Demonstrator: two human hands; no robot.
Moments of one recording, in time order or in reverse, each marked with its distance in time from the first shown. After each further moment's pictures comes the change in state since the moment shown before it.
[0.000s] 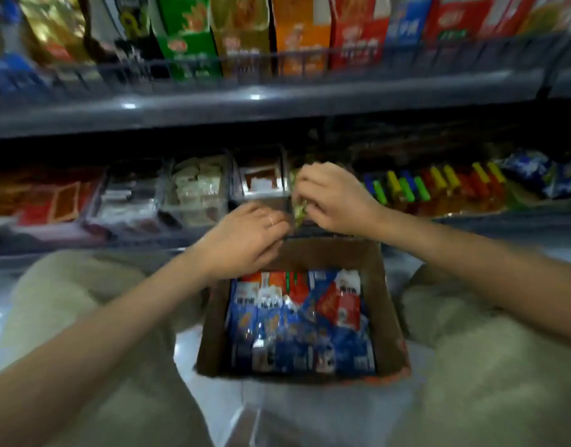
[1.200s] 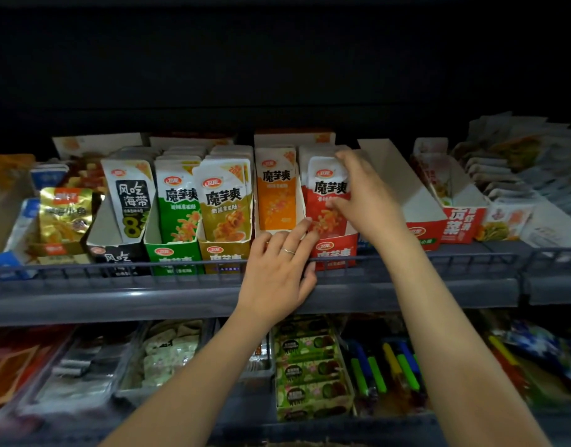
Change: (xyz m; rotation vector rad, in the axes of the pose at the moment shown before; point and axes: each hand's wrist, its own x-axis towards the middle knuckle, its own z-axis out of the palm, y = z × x) left_hand 0.196 -0.093 -0.044 0.419 0.698 -0.364; right_hand 0.131 0.155 -0.141 -0.119 0.328 0.643
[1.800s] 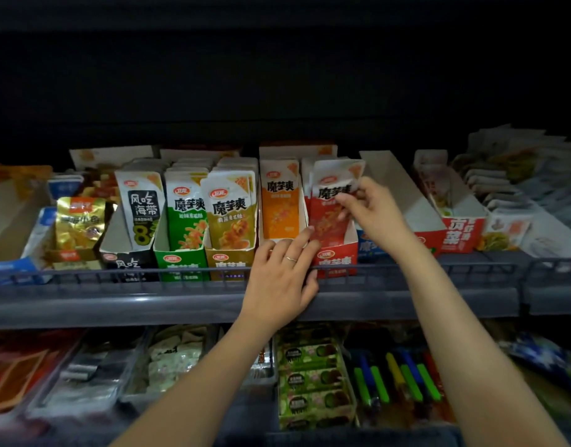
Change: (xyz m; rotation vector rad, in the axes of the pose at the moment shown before) left_hand 0.000 0.000 -0.001 -0.016 0.000 0.001; right_hand -0.004 0.008 -0.007 0.640 -0.090 0.095
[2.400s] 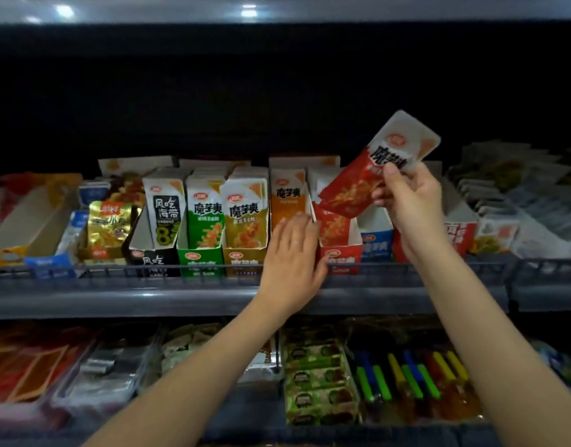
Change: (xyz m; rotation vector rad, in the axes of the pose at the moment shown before) left_hand 0.016 0.007 -0.031 -0.105 -0.071 -0.124; right_hand -0.037 -0.063 -0.021 0.436 0.360 0.024
